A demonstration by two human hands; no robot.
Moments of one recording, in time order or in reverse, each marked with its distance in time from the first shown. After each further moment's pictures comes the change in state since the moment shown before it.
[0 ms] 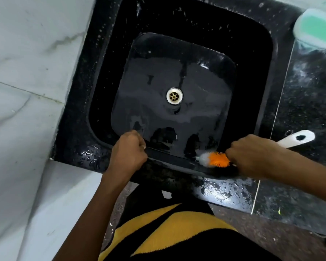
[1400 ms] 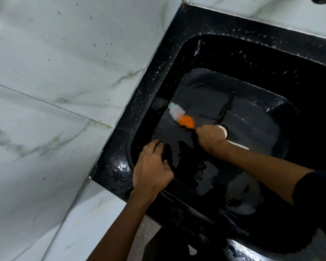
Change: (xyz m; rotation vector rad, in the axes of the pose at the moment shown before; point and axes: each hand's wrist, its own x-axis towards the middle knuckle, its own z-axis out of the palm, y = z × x) left_hand 0.037 -0.012 -0.017 0.087 0.249 -0.109; right_hand 0.280 0.001 -0.082 0.248 0.635 0.196
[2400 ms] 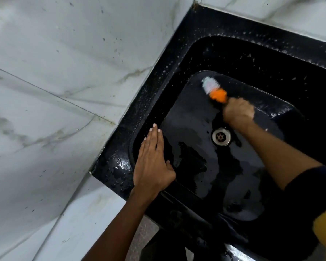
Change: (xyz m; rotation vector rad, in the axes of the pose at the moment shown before) left_hand 0.000 0.004 -0.001 0.055 0.017 0.062; right_hand 0.050 0.068 -0.039 -0.043 0.105 0.388
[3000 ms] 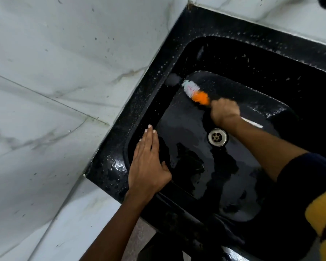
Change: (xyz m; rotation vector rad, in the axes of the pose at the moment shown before) left_hand 0.002 -0.002 0.003 -0.009 0.006 -0.007; right_hand 0.000 -0.020 0.000 0.022 -0.005 -0.155
